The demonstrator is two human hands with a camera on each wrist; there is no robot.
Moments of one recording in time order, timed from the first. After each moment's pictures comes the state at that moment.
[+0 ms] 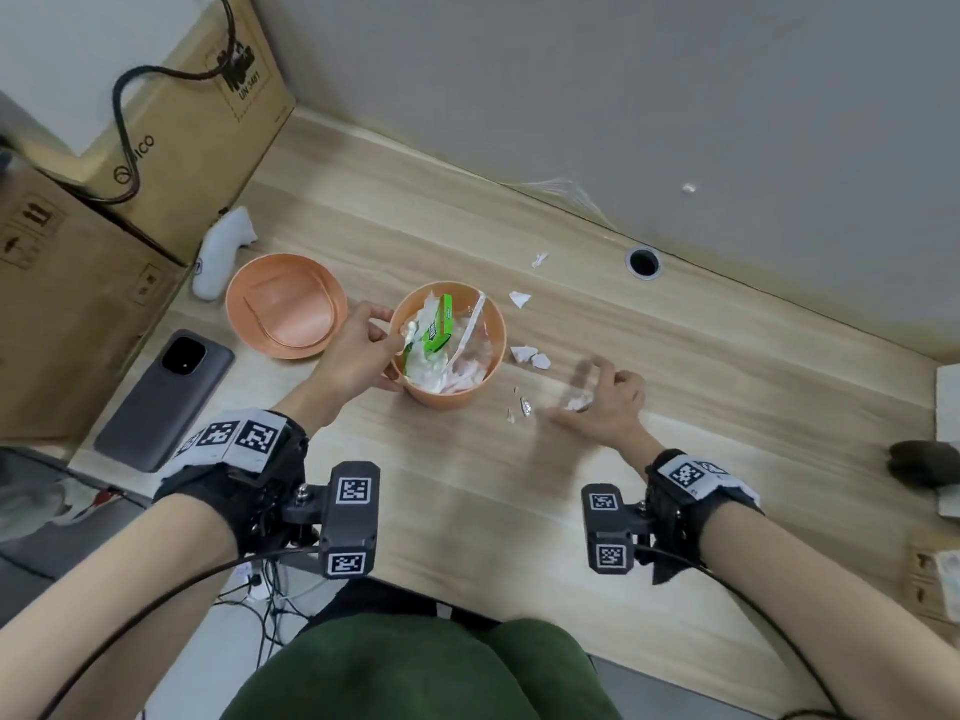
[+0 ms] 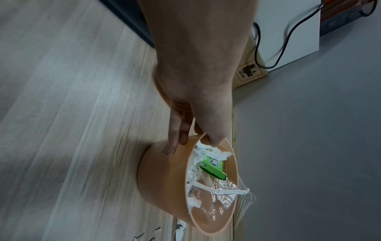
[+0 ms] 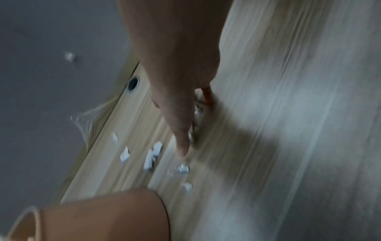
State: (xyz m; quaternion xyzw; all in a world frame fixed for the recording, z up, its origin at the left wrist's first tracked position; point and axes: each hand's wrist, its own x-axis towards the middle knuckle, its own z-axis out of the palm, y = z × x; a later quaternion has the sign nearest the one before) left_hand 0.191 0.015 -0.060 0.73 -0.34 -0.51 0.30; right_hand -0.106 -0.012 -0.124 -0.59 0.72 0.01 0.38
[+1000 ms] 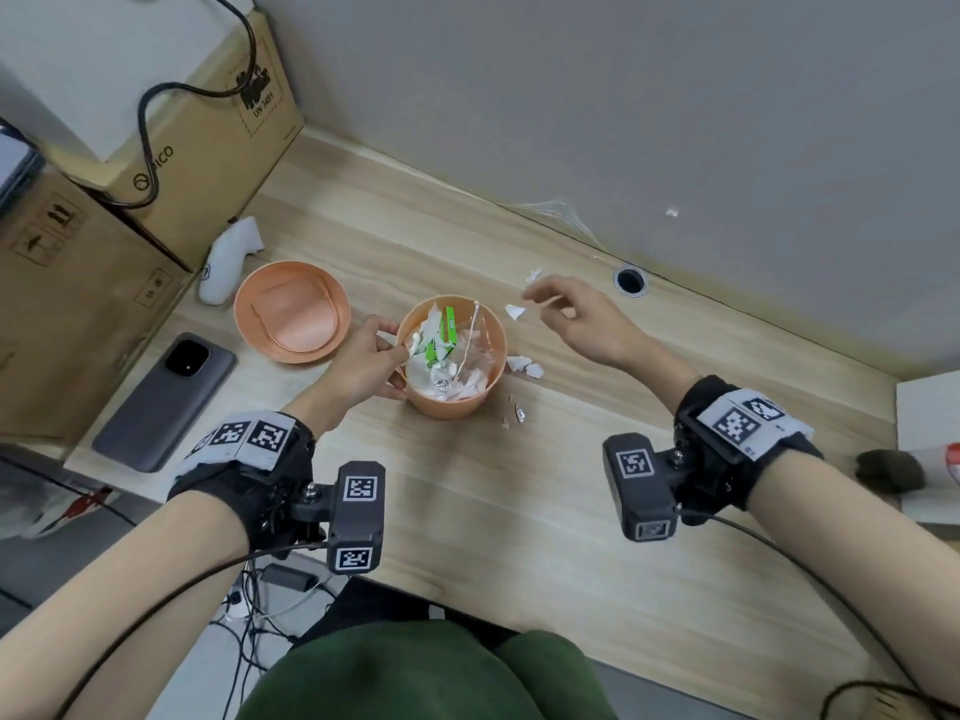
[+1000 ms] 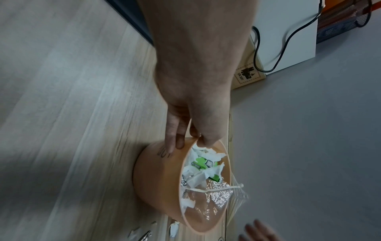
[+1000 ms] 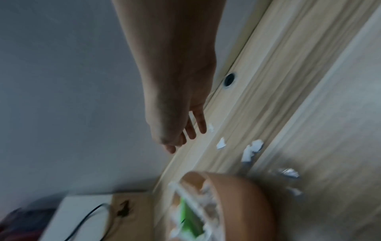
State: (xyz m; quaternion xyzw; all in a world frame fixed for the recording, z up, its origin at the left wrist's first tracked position) left_hand 0.188 0.025 -0.049 0.70 -0.33 -0.55 0.31; right_hand -0.056 -0.072 -0.004 -0.75 0.50 -0.10 0.41
